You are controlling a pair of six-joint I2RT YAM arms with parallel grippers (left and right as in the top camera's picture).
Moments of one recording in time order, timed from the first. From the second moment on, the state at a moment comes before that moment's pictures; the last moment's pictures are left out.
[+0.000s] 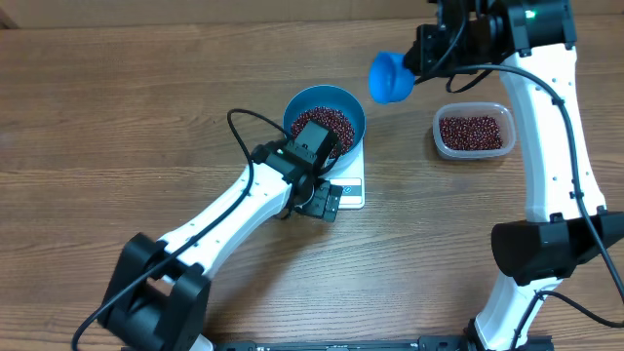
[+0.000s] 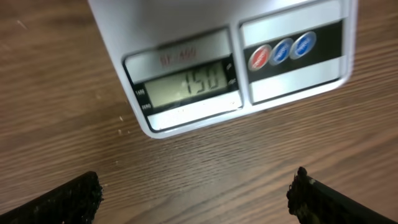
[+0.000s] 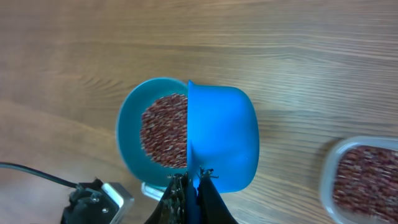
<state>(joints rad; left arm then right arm) -0.60 1.72 1.23 -0.88 0.01 -0.33 0.16 2.00 2.30 -1.37 -0.36 0.12</state>
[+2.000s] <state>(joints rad) -0.58 1.58 1.05 -0.68 0.03 -0.32 0.48 2.11 2.10 -1.11 -0.08 -0.17</state>
